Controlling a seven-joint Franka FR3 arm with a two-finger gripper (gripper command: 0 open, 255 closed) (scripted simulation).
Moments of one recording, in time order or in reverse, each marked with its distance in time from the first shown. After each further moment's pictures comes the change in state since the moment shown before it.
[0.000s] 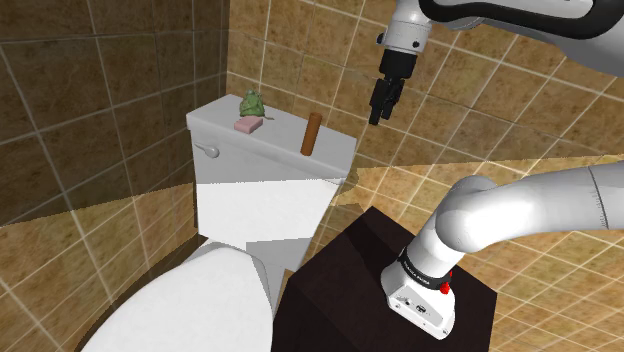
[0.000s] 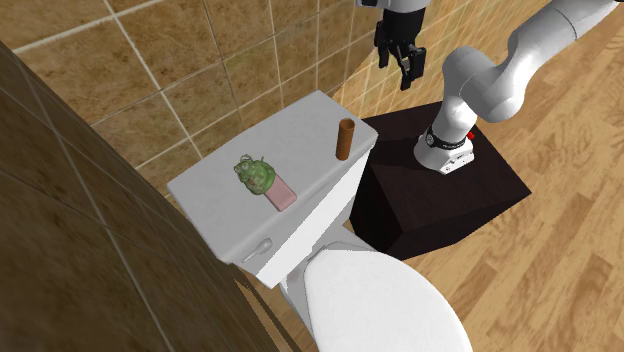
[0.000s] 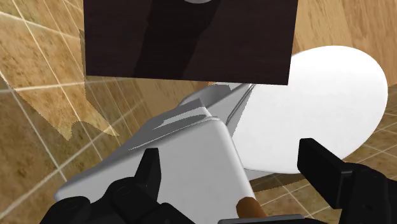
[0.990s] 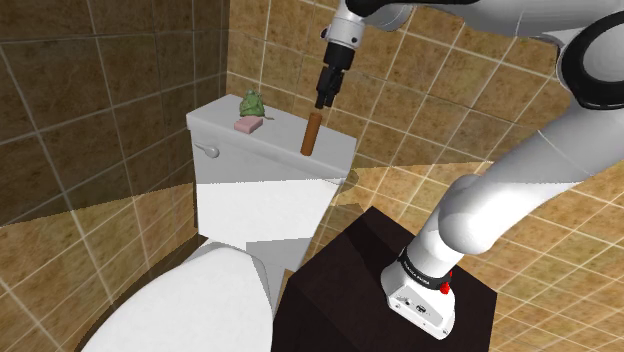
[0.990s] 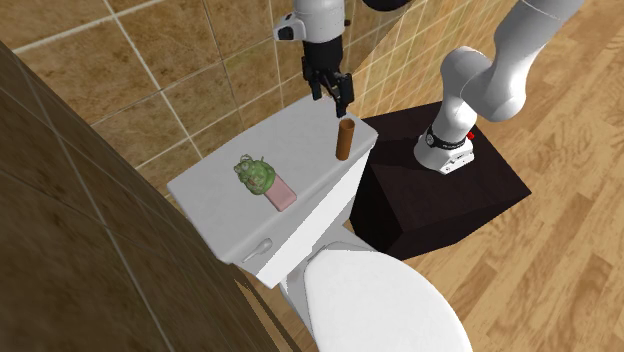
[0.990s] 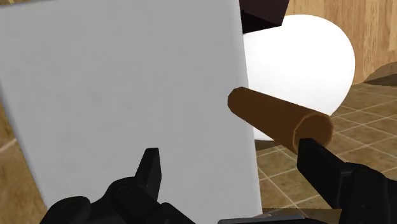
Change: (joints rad) arm 0.082 0.479 -0.098 0.279 0.118 0.228 -0.257
